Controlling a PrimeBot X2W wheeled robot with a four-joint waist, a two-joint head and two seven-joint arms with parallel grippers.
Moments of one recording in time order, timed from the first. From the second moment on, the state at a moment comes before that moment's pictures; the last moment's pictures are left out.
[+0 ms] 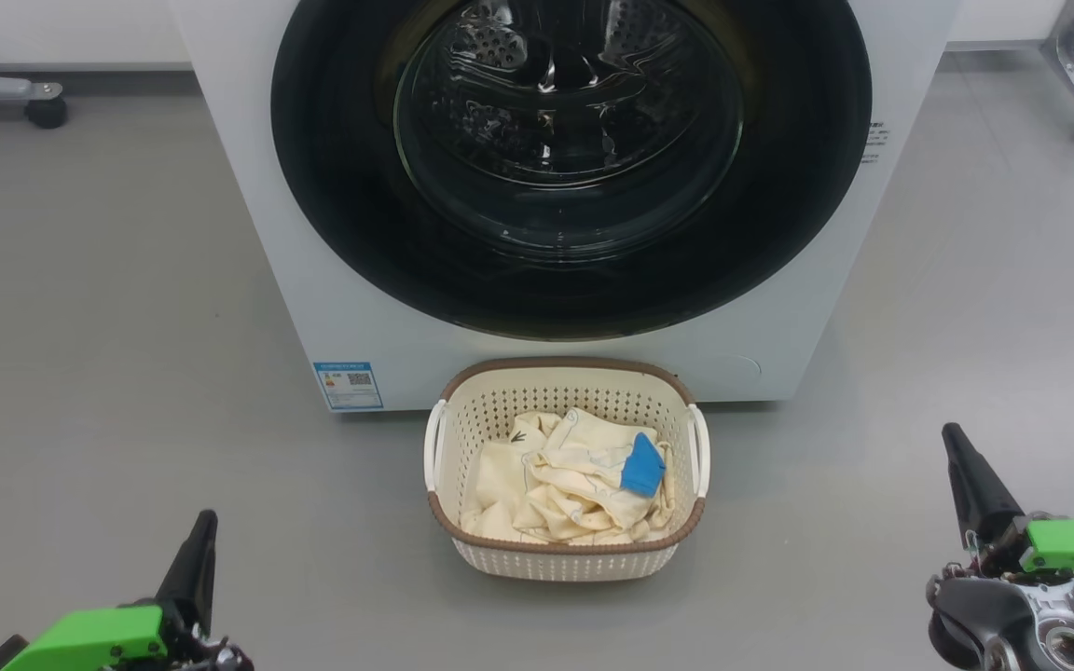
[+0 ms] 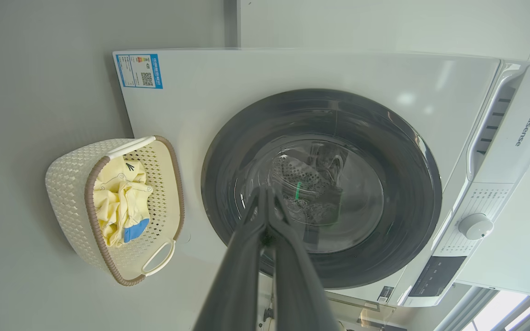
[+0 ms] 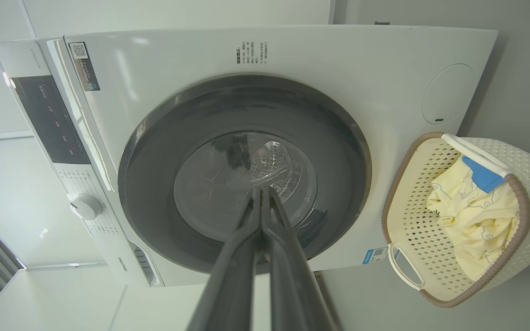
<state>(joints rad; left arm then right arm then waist) -0.06 0.04 0.08 0.28 -1.62 -0.13 0.11 -0.05 -0.04 -0.13 0.28 1.62 0.13 0.11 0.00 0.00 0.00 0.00</state>
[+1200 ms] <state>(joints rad) 0.03 0.02 0.06 0.33 -1.54 -0.13 0.04 0.05 -0.01 -0.08 0.32 1.52 0.13 0.04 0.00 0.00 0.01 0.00</state>
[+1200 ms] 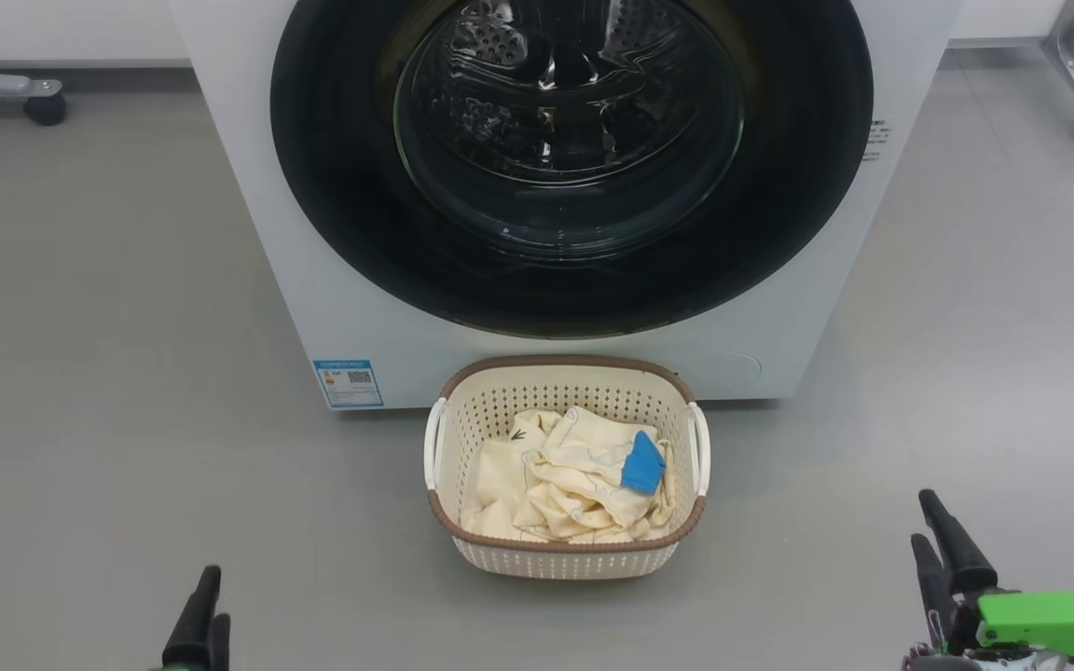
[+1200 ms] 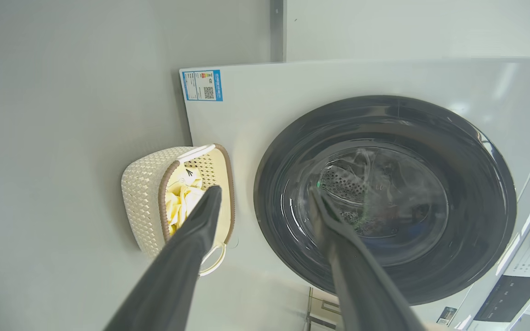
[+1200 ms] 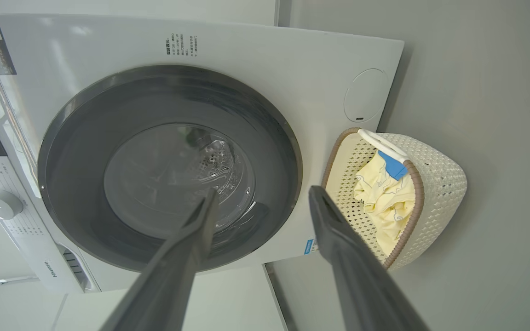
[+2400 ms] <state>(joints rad) 0.03 0.02 0.06 0.27 -1.18 -0.13 -0.06 0.03 -0.03 -0.05 0.23 1.09 0.13 -0.06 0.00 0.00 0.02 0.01</state>
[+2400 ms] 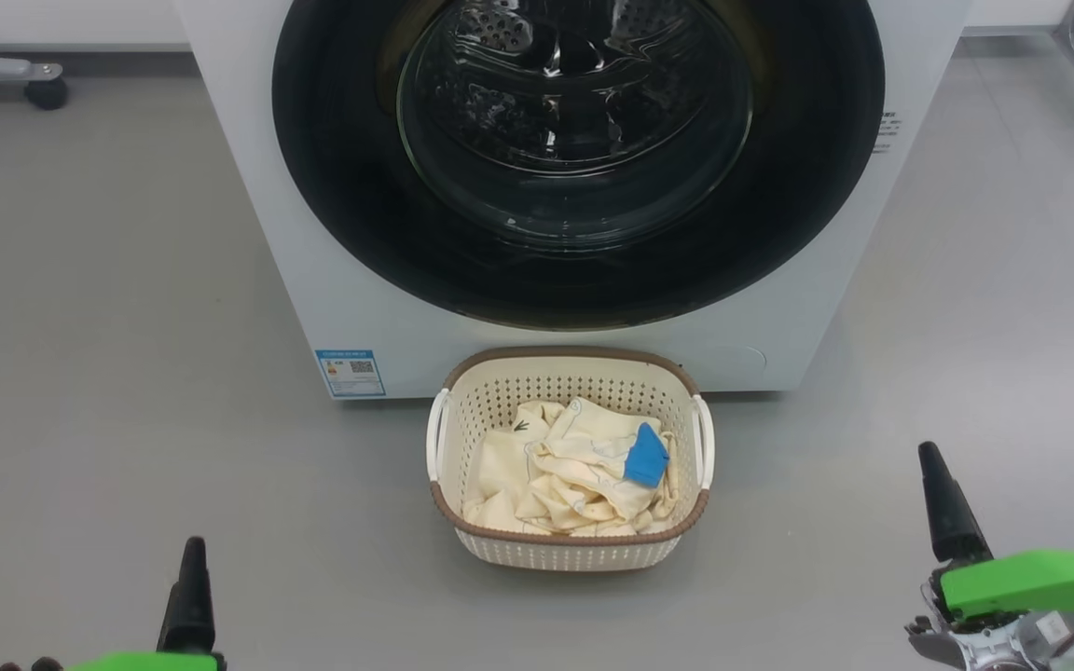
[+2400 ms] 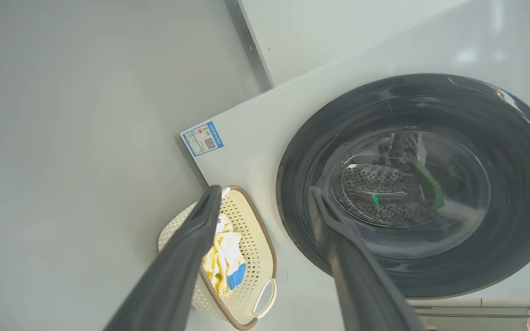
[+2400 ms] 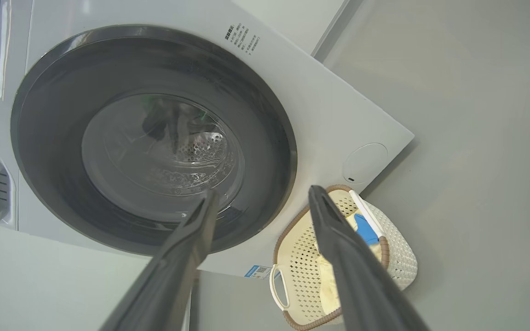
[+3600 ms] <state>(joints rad) 0.04 0.06 0.02 0.23 -0.70 -0.13 -0.17 0.01 -0.08 0.04 0.18 0.53 0.13 -0.16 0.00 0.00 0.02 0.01</state>
